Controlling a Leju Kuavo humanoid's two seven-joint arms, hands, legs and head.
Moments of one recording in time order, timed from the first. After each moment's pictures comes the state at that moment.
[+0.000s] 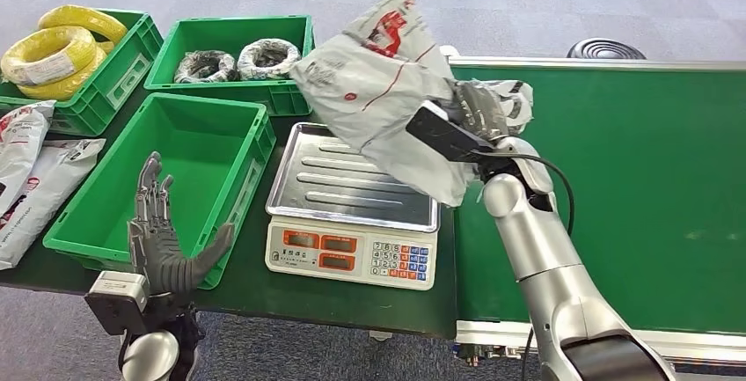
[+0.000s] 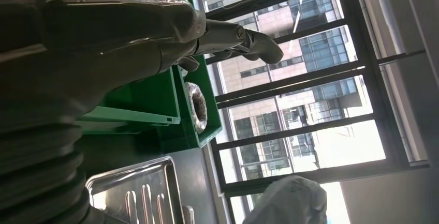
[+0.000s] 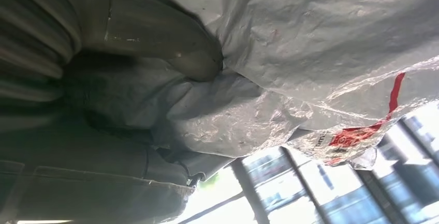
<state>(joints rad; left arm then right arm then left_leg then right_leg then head) -0.05 -0.11 -0.15 -1.66 -0.05 0.31 -0.61 -0.76 0.05 0.27 -0.87 0.97 -0.08 -0.28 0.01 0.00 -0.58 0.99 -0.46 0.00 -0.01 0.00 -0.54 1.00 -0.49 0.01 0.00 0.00</state>
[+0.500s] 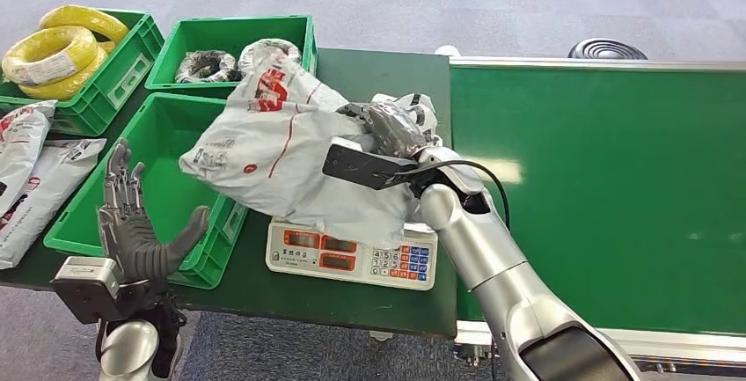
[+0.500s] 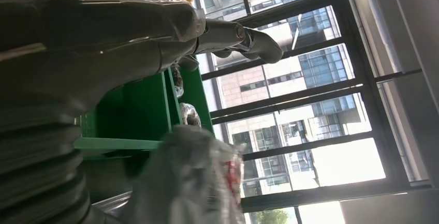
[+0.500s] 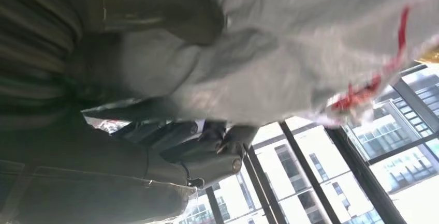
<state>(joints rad) -0.08 -0.14 -0.05 -1.71 -0.08 0.25 -0.57 -0.78 0.17 0.44 -0.80 0.95 0.03 -0.33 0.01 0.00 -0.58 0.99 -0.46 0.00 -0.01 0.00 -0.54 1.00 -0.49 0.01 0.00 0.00</state>
